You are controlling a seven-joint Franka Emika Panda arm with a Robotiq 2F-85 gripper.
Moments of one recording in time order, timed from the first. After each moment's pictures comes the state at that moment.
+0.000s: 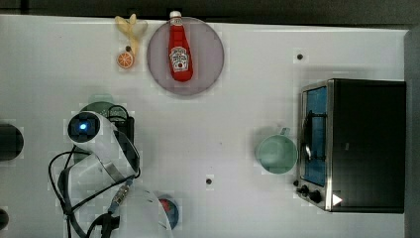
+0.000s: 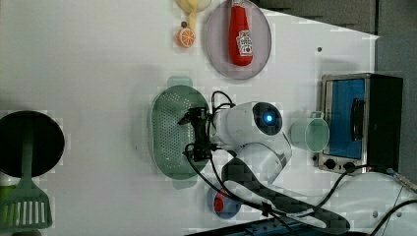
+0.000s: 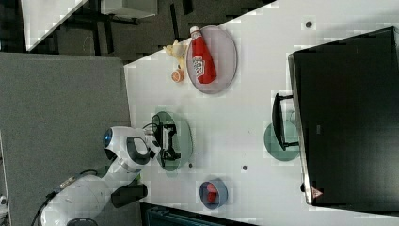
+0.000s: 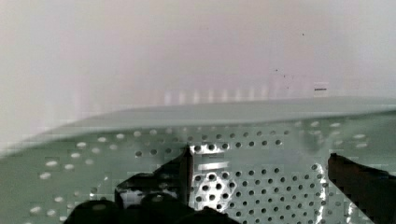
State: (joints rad) arm 0.12 0.60 0.41 -2.14 -0.18 0.98 1.39
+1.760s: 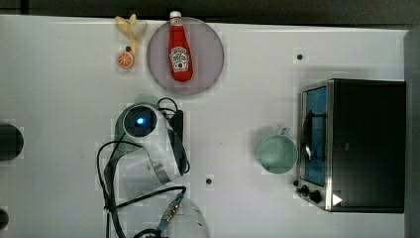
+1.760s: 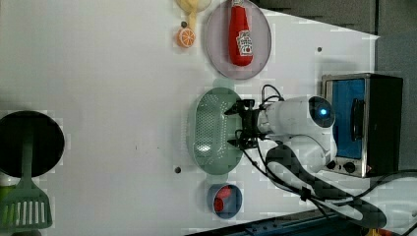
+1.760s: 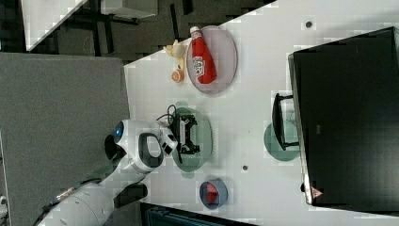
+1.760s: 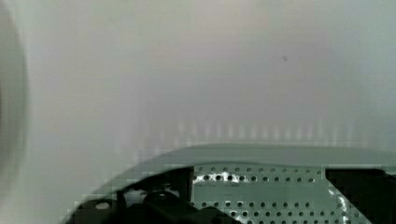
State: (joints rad) arm 0.01 0.44 0.27 -2.29 -0.18 1.00 1.21
